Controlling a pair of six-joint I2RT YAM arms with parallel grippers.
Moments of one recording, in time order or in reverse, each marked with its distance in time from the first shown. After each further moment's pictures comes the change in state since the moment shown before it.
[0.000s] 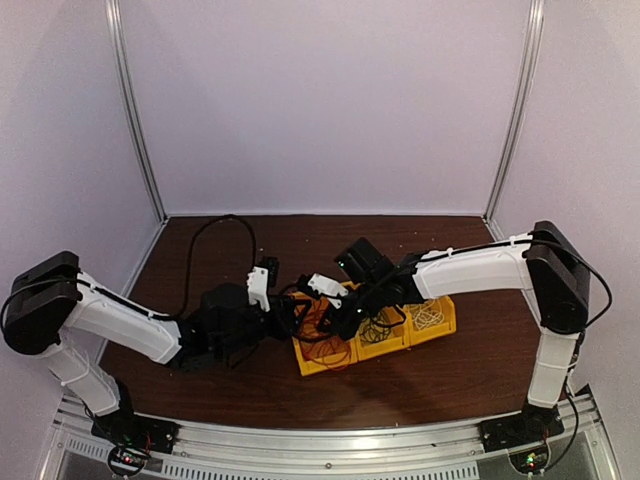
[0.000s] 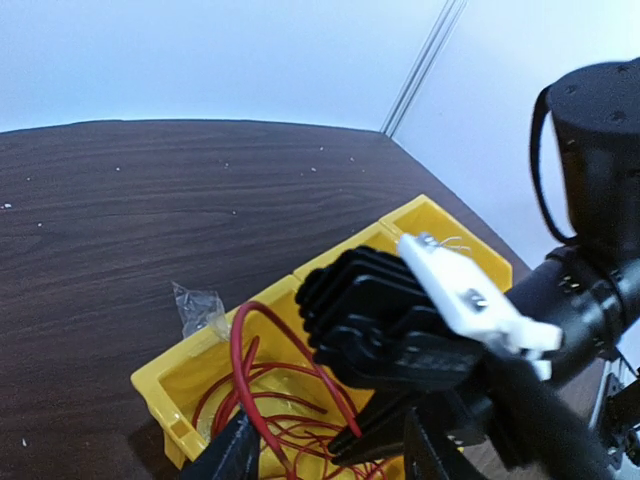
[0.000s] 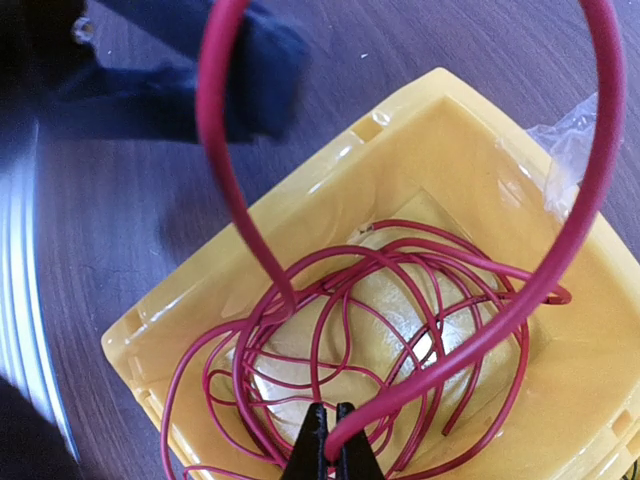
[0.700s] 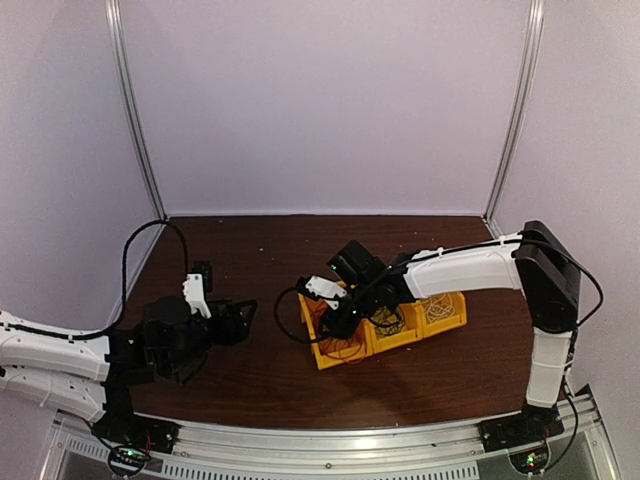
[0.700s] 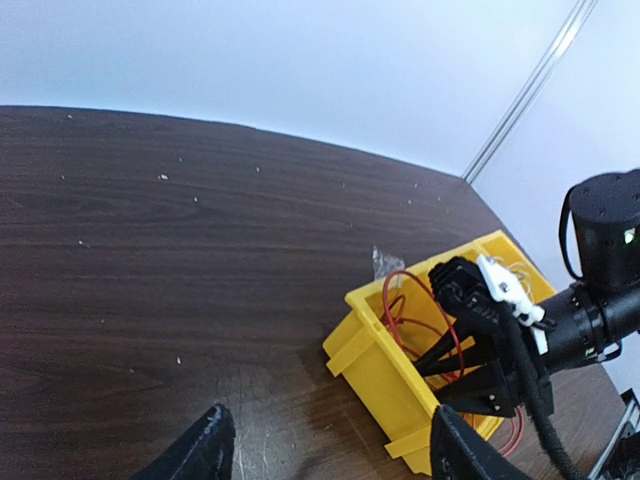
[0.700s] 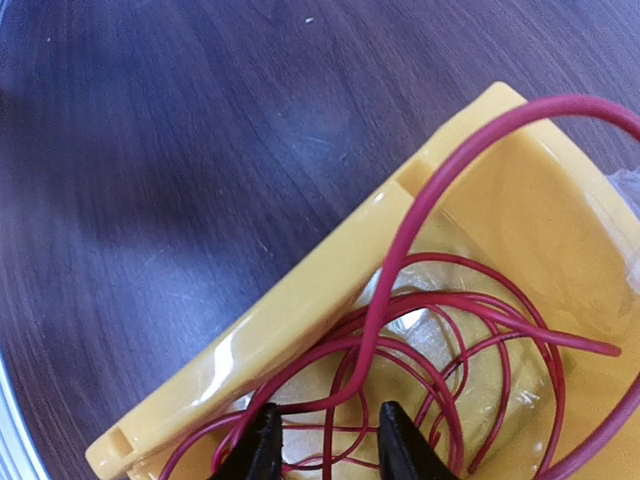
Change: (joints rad) left arm -0.045 -0.531 -0.219 -0.380 -0.267 -0.132; right arm 0.009 0.063 0.061 -0.049 0.103 0.006
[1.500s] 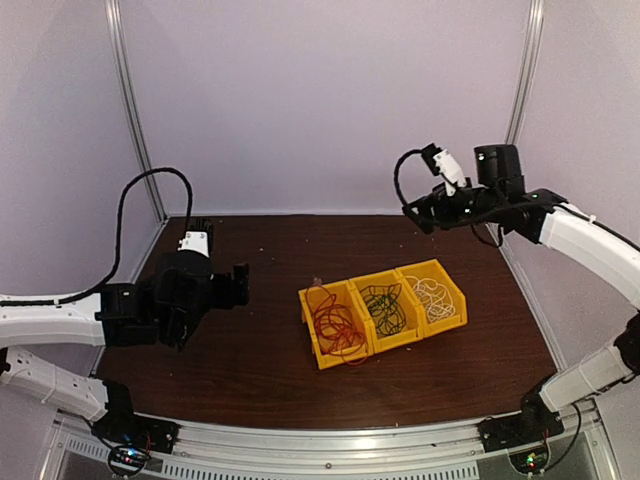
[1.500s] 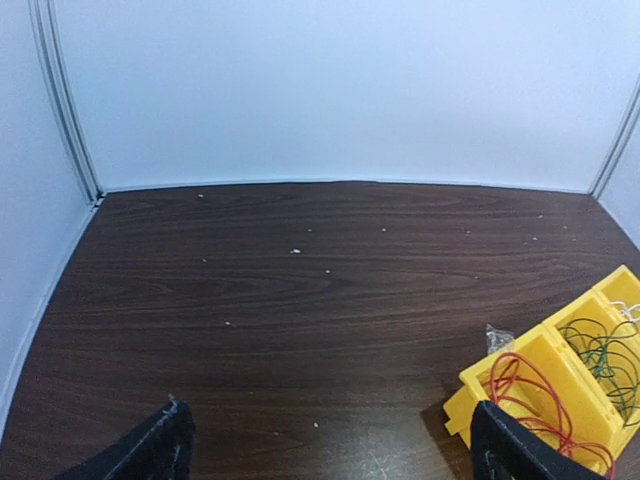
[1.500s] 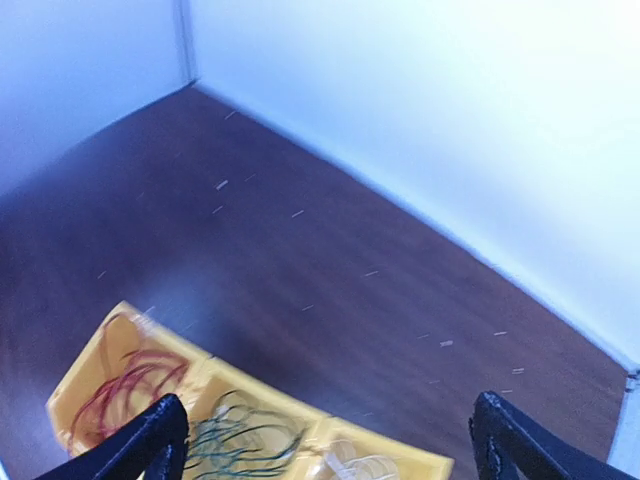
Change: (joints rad) left arm 0.006 0.018 0.357 -0.483 -0.311 0.124; right arm -0.407 -0.570 -0.065 -0.043 0.045 -0.092
